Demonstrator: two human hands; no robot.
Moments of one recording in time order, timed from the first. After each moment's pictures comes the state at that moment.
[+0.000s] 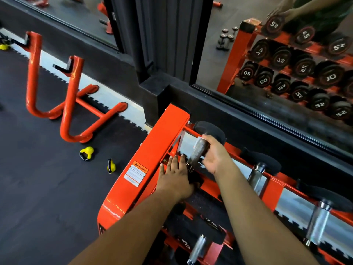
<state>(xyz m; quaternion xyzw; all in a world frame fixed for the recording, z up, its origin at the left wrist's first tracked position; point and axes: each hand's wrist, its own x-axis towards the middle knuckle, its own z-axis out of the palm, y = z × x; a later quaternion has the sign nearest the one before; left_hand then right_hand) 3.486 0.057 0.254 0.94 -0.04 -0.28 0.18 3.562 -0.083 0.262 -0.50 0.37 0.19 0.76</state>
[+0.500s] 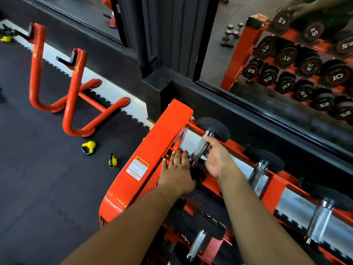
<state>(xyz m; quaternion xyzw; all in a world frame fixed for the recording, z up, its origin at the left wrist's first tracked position) 3.486 0.058 0.246 0.95 -0.04 -0.27 0.18 3.546 -0.080 0.252 -0.48 0.34 0.20 0.78</state>
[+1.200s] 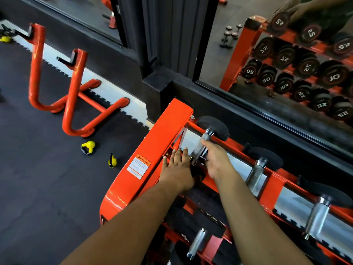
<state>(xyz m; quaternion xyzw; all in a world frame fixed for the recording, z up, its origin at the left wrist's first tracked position) 3.487 0.059 0.246 0.94 -0.04 -0.27 0.19 3.533 -0.074 0.255 -0.56 0.35 0.17 0.73</state>
